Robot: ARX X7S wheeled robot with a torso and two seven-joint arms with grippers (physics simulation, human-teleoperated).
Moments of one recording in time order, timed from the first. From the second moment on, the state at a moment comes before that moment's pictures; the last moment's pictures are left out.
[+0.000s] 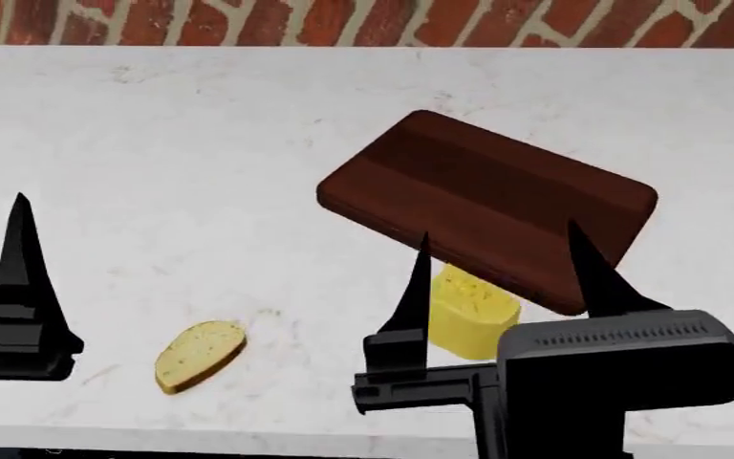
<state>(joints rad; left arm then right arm) -0.25 -0.21 0.04 0.73 -0.19 -0.53 -0.18 0.29 0.17 -0.12 -0.71 0.13 0.67 0.12</state>
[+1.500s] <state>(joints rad) -0.48 -0.52 -0.32 0.89 -0.91 -1.20 -0.50 0.30 0.21 -0.16 -0.76 0.17 0.72 0.19</state>
